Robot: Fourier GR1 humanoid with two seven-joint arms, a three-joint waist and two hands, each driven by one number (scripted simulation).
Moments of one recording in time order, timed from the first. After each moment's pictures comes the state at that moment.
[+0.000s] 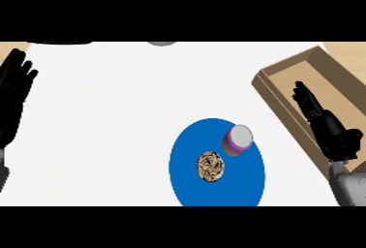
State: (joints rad) left arm -0.22 0.63 -0.07 -1.63 0.34 0.31 0.18; right arm -0.18 -0.42 0.09 -1.40 -0.12 0.01 -0.09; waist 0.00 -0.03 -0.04
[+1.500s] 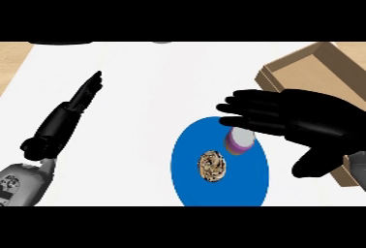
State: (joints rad) left arm -0.24 0.53 -0.27 -1.54 0.16 0.06 -0.09; right arm -0.59 -0.72 0.41 -1.79 0.34 0.56 -0.31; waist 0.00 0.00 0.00
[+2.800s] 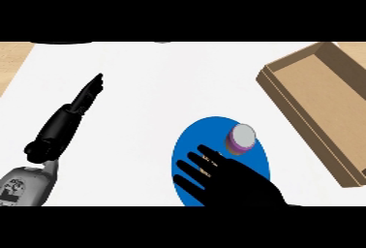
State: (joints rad) left arm -0.21 0.43 -0.18 -1.54 0.04 -0.04 -0.08; right arm -0.44 -0.40 0.74 -2.05 0.80 0.80 0.26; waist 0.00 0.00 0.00
